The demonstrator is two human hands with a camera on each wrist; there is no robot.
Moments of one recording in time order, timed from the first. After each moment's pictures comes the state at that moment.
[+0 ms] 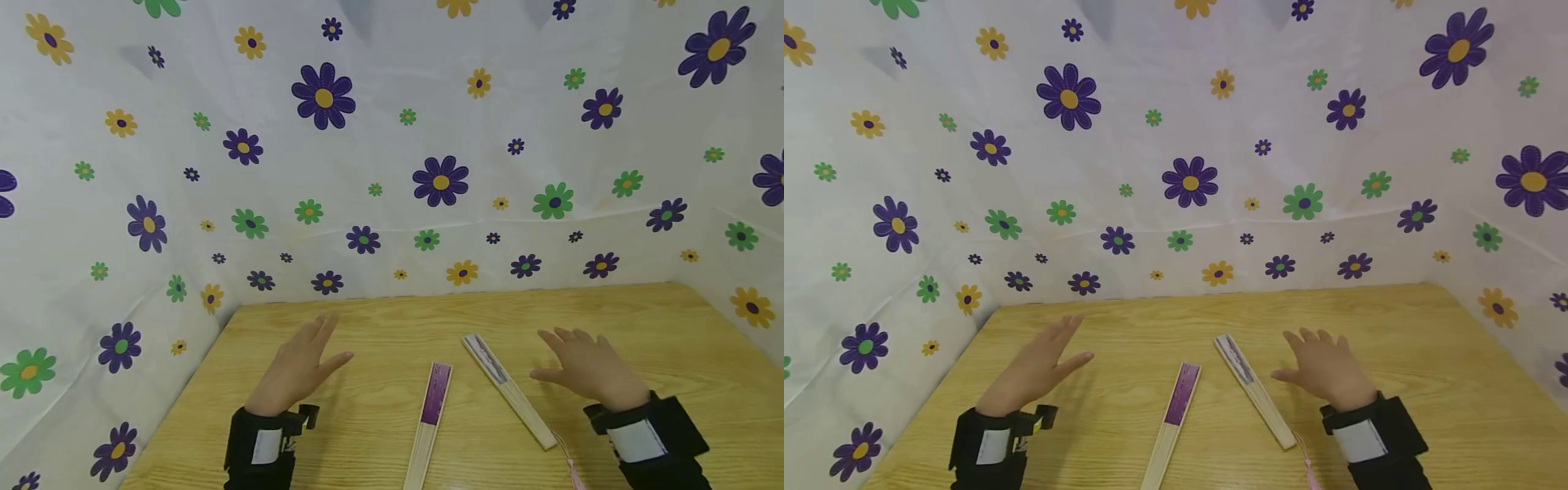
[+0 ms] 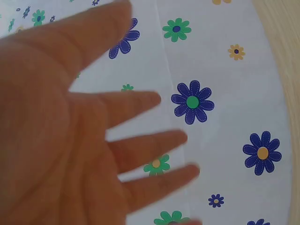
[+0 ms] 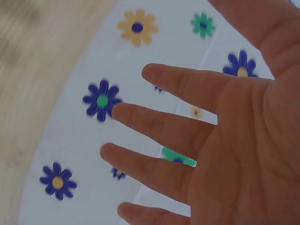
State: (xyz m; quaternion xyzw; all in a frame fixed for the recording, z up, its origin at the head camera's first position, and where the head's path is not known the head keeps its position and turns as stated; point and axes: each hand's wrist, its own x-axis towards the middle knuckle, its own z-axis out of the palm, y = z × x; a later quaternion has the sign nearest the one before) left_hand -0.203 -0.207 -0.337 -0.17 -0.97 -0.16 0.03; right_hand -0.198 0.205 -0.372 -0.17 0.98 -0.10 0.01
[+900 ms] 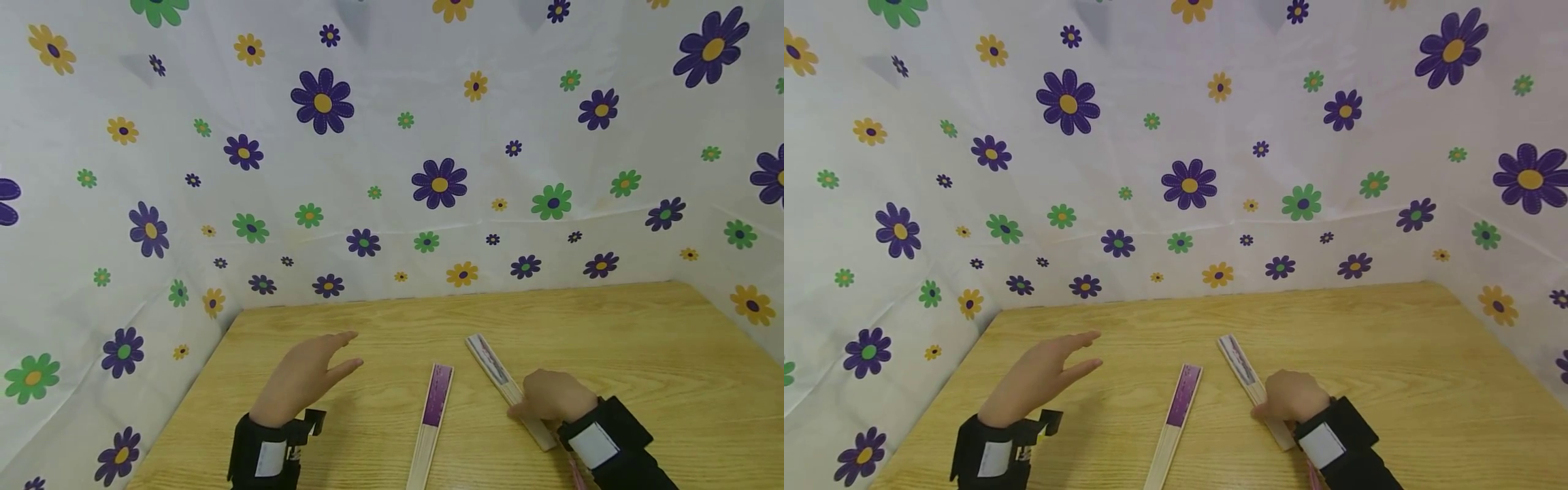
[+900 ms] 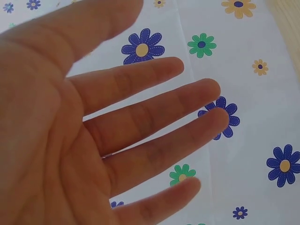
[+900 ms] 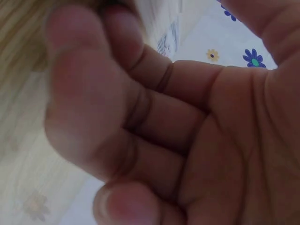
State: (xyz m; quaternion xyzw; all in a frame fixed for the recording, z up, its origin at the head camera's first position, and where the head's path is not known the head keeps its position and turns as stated) left_hand -0.193 -0.191 -0.326 -0.23 -0.96 -0.13 0.07; right_hand -0.198 0.163 -0.410 -0.13 0.97 -0.13 0.16
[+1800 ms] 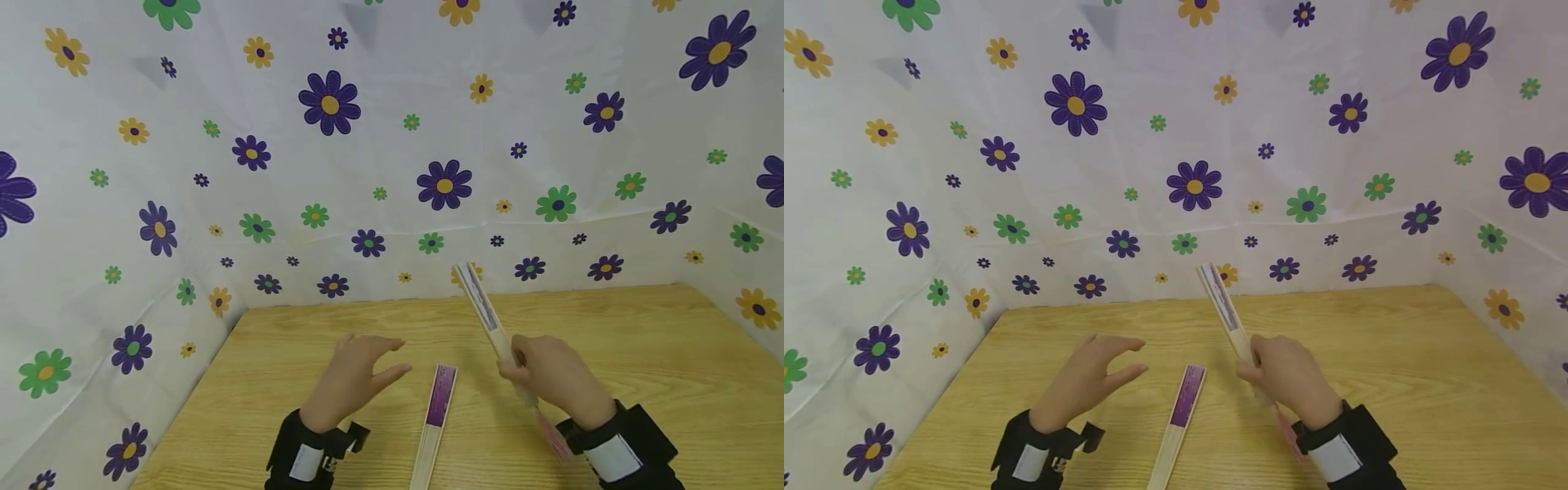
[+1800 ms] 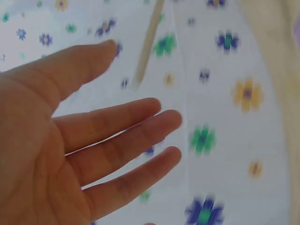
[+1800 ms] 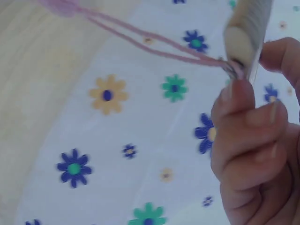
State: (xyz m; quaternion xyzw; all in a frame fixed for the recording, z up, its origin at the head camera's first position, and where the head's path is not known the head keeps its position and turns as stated) left_hand -0.185 -0.143 -0.338 -0.29 -0.93 -0.20 0.12; right_hand -0.187 0.148 -0.362 -0.20 0.95 -0.22 -0.12
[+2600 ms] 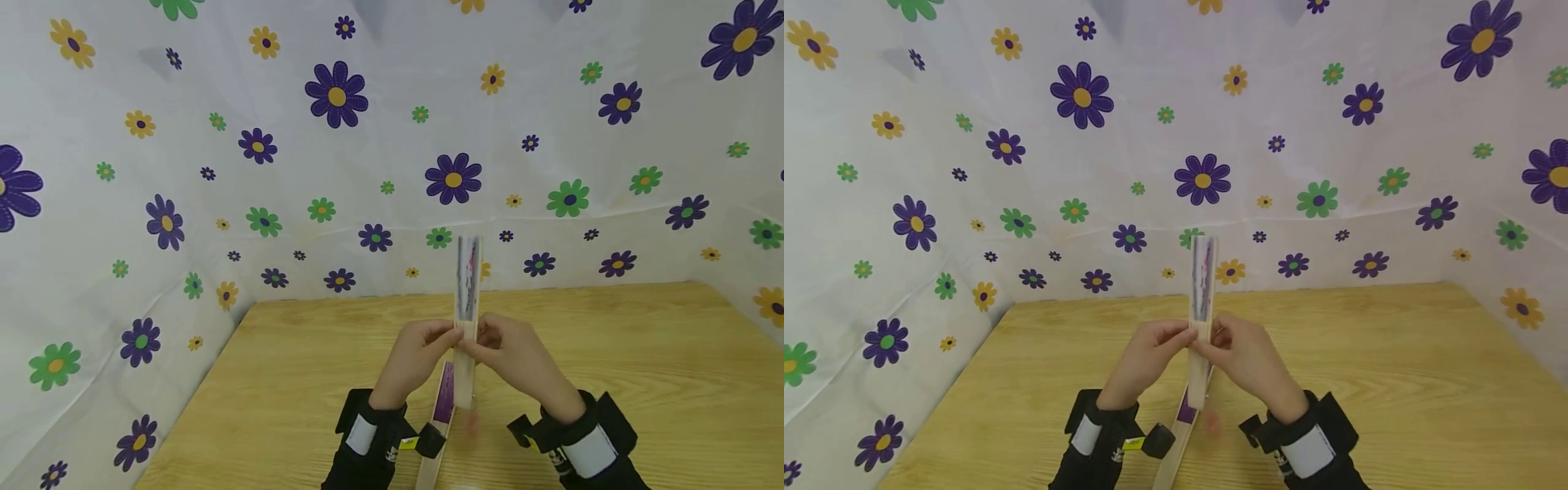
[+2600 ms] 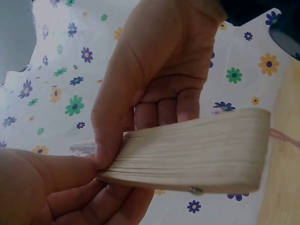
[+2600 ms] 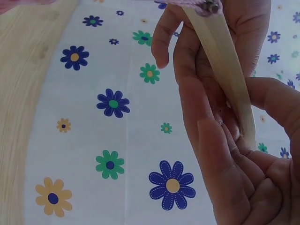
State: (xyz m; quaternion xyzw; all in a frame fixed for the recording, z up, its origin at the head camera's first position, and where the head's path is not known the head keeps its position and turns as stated) left_hand -0.199 -0.075 -0.336 -0.24 -0.80 -0.55 0.02; right_hand -0.182 0.095 -0.331 -0.20 0.87 -0.44 -0.10
